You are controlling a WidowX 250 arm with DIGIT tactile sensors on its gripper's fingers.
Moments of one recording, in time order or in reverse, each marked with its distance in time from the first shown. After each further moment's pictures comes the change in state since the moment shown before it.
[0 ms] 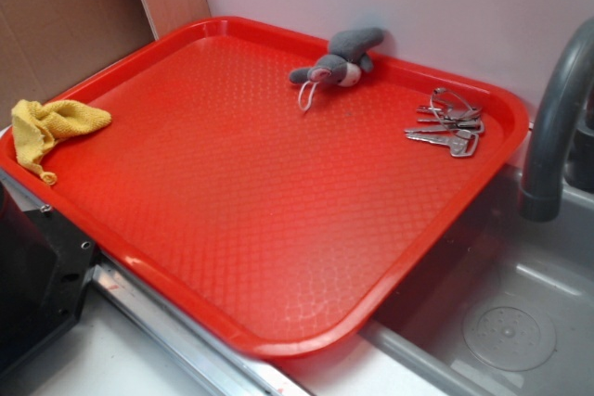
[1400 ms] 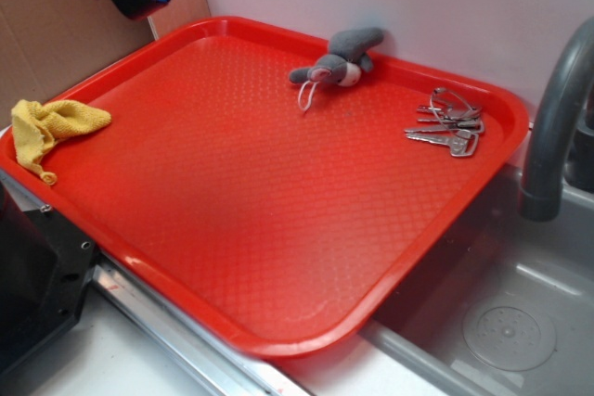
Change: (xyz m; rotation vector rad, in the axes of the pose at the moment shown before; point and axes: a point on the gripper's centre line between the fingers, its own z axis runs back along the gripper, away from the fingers) arm 0.081 -0.019 -0.078 -0.424 0.000 0.567
